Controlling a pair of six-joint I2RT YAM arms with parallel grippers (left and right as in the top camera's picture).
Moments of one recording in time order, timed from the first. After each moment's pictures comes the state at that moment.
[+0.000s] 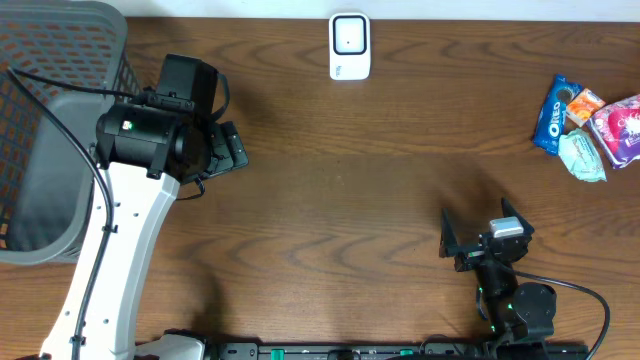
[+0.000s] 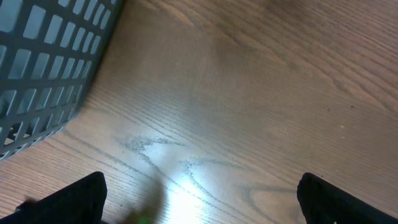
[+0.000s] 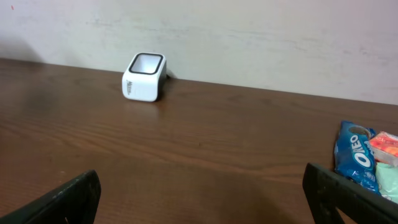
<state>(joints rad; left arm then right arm) -0.21 1.45 1.59 -1.41 -0.17 -0.56 0.09 0.01 0.01 -0.07 -0.08 -0.06</state>
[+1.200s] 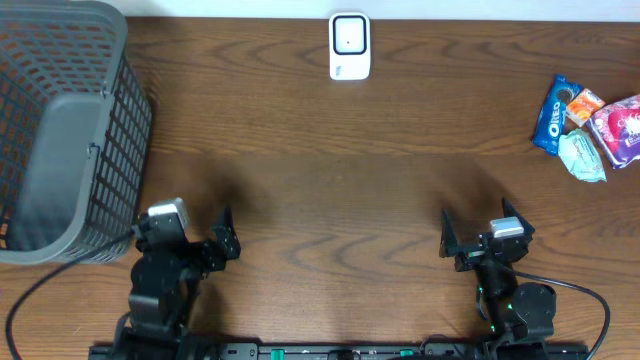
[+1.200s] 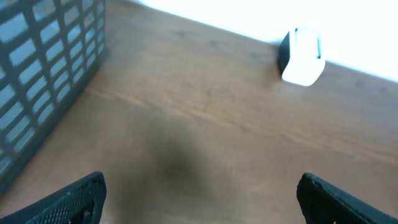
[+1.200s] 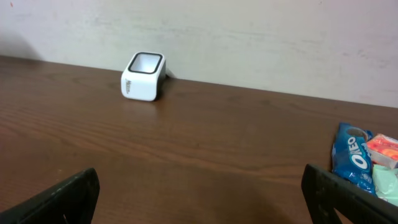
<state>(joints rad) -0.19 0.29 0.40 -0.52 -0.12 -0.35 0.09 0.01 0.01 -0.07 -0.07 -0.06</state>
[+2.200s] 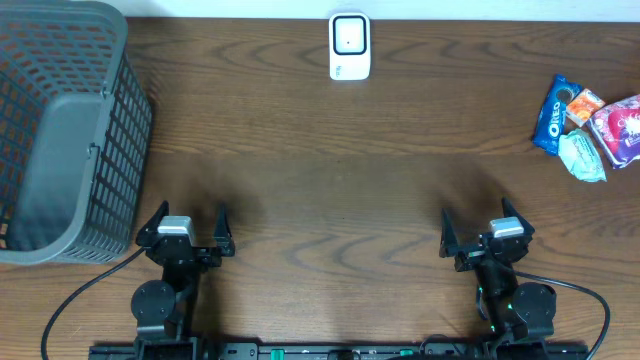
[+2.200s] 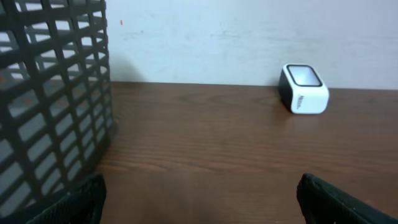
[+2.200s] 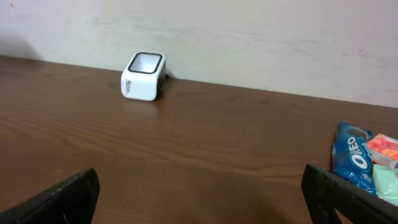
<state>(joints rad) 0.04 0.01 0.01 -0.09 0.10 -0.04 0.09 0.01 0.01 -0.07 -0.07 -0.06</state>
